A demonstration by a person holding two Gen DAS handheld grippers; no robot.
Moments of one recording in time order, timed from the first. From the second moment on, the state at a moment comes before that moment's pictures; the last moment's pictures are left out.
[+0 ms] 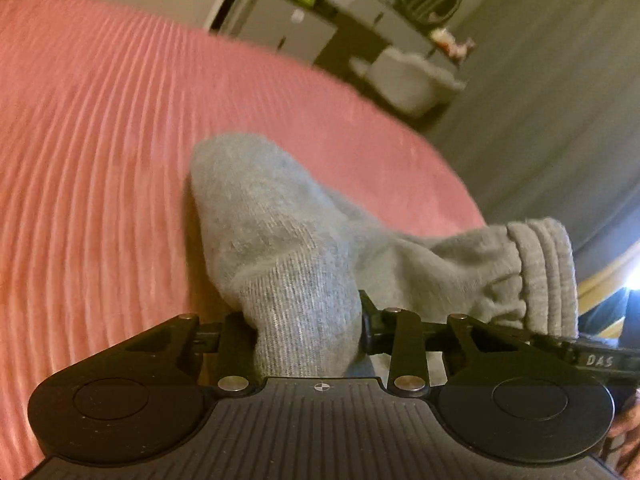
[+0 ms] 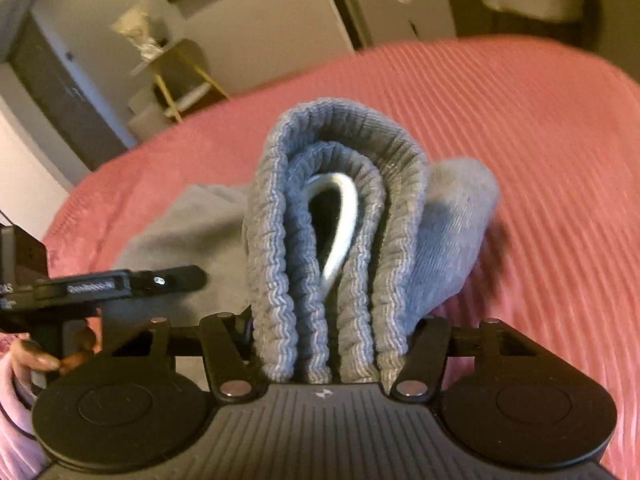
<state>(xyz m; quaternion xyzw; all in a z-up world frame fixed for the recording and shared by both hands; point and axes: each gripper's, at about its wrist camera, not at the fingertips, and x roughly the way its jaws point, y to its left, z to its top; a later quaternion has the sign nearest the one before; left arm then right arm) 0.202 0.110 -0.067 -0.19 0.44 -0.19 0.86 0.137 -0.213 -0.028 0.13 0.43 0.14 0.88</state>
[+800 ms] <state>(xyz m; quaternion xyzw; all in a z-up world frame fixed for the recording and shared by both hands) 0.227 0.113 -0.079 -0.04 0.45 -0.05 0.89 0.227 -0.165 -0.068 -0.02 0.39 -0.05 0.92</state>
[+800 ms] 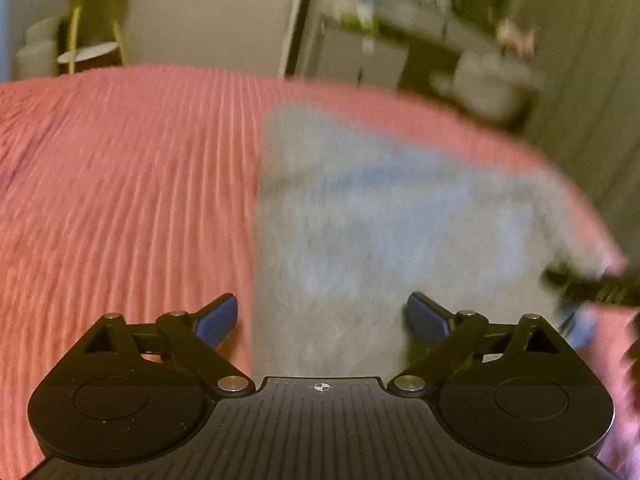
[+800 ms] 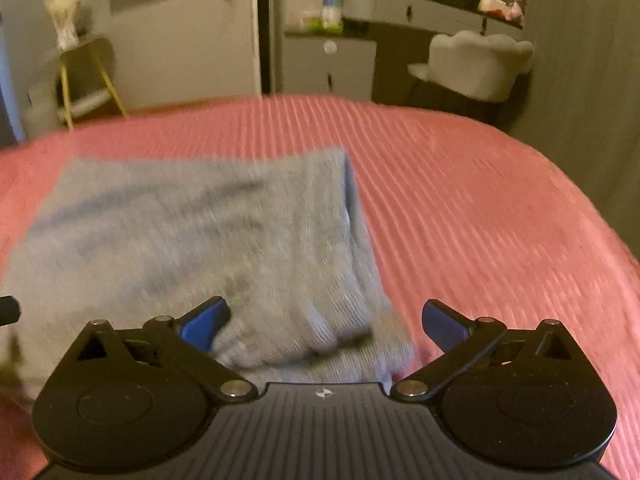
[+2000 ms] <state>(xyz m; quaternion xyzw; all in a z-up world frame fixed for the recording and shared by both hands) 0.075 0.049 -0.047 0.04 0.53 -0.01 0.85 0.035 -0.160 -0.094 0.04 0.49 -0.15 0.86</state>
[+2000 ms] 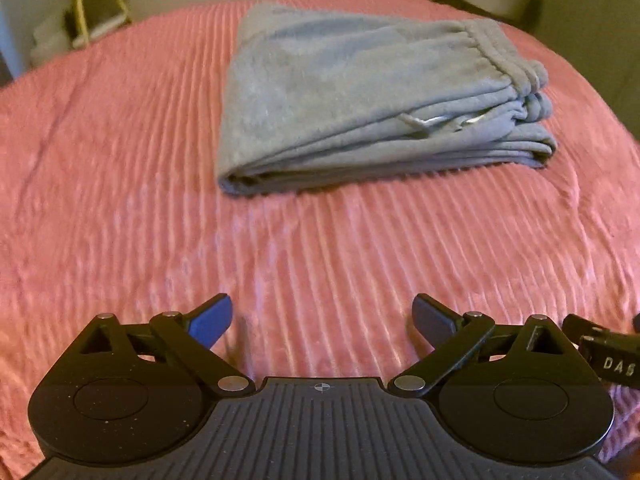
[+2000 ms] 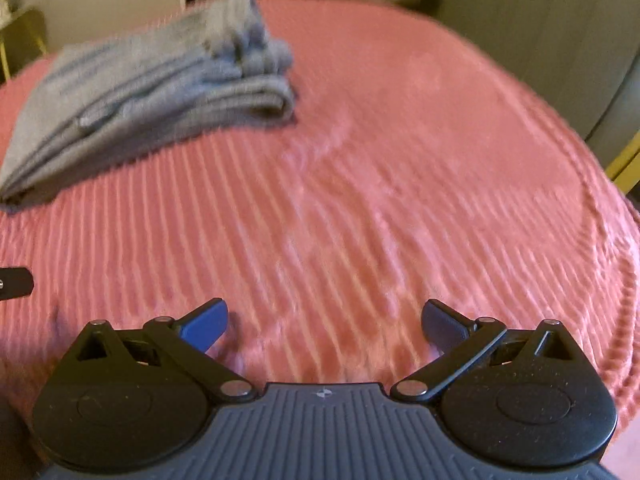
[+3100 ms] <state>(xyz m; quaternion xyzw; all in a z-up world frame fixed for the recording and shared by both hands) 0.086 0.042 -0.050 0.06 0.53 0.02 0.85 0.042 -0.143 -0.096 0.01 0.46 -0.10 0.88</state>
